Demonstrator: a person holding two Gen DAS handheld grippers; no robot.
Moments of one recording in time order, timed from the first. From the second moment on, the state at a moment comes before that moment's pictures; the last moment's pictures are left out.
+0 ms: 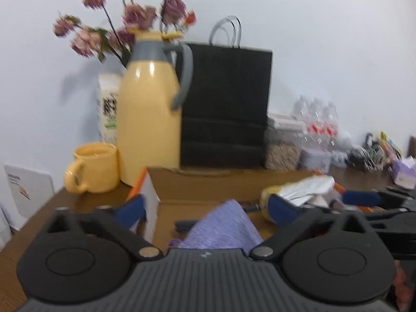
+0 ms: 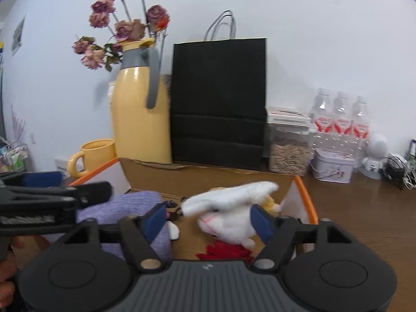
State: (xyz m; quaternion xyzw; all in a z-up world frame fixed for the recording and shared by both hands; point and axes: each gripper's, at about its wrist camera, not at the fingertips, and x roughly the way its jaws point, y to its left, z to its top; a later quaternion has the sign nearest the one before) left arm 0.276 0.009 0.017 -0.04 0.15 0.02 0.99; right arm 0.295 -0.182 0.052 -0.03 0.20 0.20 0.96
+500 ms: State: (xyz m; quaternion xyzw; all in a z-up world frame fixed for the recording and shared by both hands) left arm 0.257 0.010 0.024 -0.03 0.15 0.02 0.99; right arm 0.270 -0.213 0.062 -0.01 0.18 0.18 0.97
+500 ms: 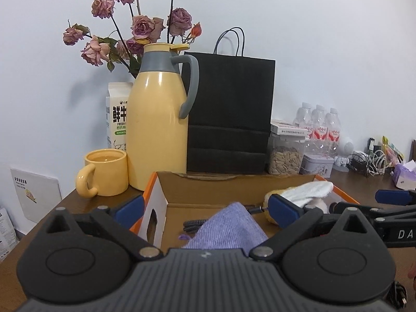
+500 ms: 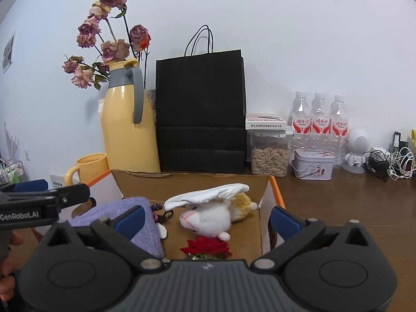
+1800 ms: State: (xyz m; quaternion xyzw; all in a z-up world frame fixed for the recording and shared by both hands) left arm 0.108 0.018 0.011 -0.01 0.23 0.01 0.97; right arm 0.116 -0.243 0.009 -0.09 0.30 0.24 0.92
